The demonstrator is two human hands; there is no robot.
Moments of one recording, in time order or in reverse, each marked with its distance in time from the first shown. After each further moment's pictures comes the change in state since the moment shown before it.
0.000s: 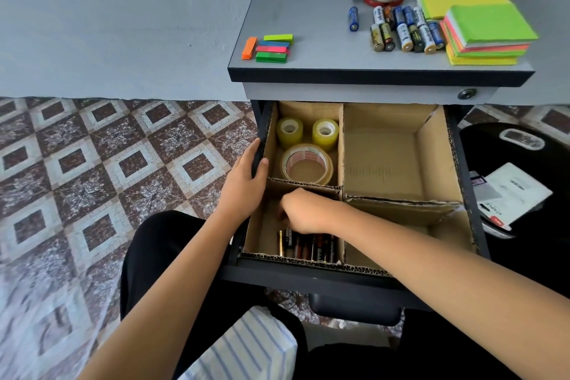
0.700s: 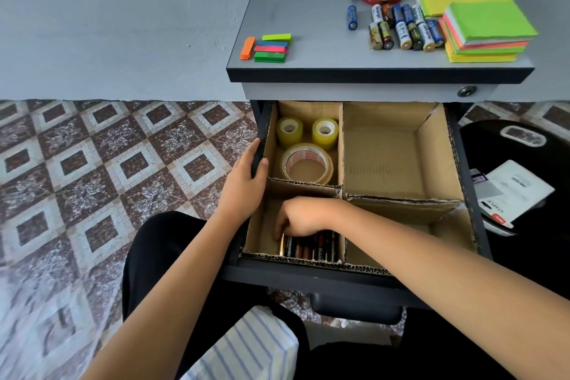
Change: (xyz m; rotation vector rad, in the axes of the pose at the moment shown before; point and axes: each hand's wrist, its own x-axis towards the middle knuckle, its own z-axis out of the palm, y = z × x) left_hand 0.001 -0.003 0.000 -0.032 0.007 -0.013; right_hand 0.001 0.003 -0.002 0.139 -0.182 -0.105
